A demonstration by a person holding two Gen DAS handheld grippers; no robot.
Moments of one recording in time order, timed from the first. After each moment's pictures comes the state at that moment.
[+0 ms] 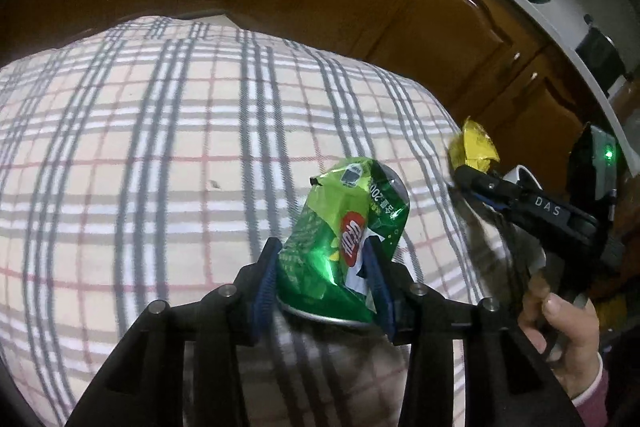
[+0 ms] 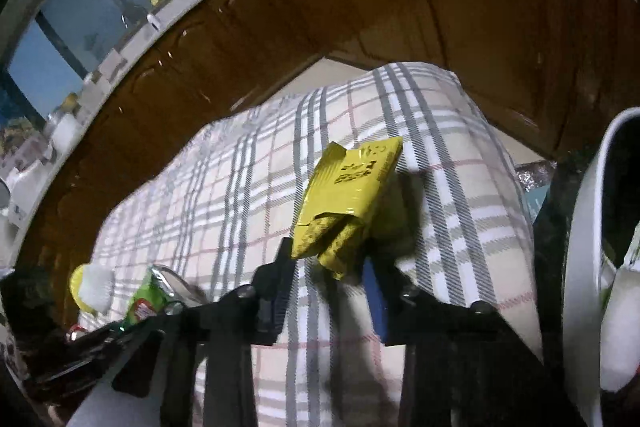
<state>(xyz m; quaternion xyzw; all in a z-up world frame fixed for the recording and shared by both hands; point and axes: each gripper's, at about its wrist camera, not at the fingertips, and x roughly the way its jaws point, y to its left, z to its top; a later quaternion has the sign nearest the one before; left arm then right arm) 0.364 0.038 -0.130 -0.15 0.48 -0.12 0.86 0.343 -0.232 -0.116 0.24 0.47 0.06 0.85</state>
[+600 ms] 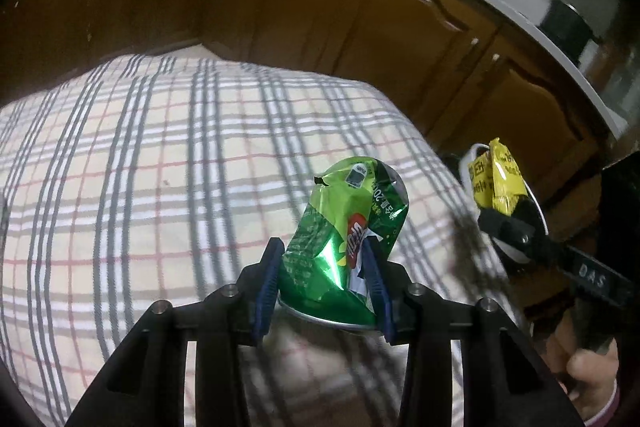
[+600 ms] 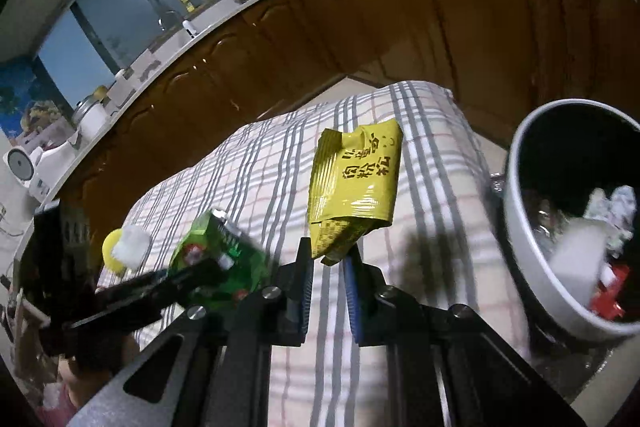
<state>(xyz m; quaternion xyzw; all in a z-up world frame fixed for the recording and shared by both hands) 0.316 -0.001 -0.095 -0.09 0.43 -0.15 0.88 0.245 -0.228 -0.062 0.22 0.42 0.09 0.87</state>
